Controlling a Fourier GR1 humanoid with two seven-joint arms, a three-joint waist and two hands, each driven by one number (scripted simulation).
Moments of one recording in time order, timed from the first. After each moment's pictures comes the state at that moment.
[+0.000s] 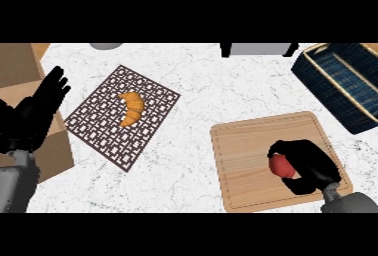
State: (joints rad) left arm -0.24 0.36 0.09 -1.50 0.13 0.00 0.25; right arm -0.11 -0.46 0.34 -1.43 0.93 0.16 -0.06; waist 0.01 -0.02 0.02
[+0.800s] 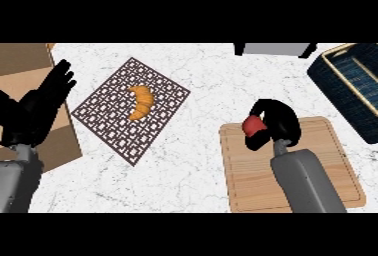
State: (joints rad) left arm -0.28 0.35 0.09 -1.53 0.12 -0.03 0.29; right arm -0.40 -0.08 0.10 -1.25 0.93 0.03 0.53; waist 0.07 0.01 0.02
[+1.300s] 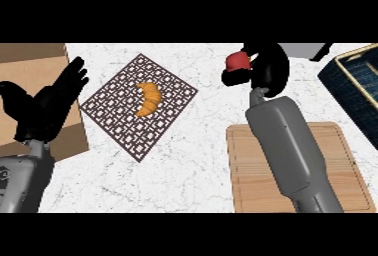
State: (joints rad) left arm -0.32 0.32 0.05 -1.53 0.11 -0.03 0.31; right arm -0.81 -0.01 0.00 -1.11 0.93 -0.39 0.82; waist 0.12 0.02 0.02
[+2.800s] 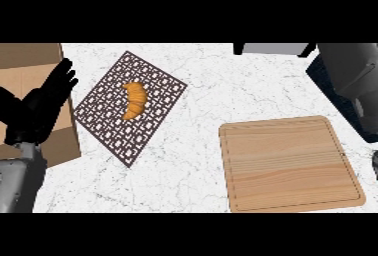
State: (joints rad) left arm -0.30 0.32 0.10 -1.52 0.08 -0.04 0.28; right arm -1.53 -0.32 -0.22 -0.39 1.38 -0.58 1.04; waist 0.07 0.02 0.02
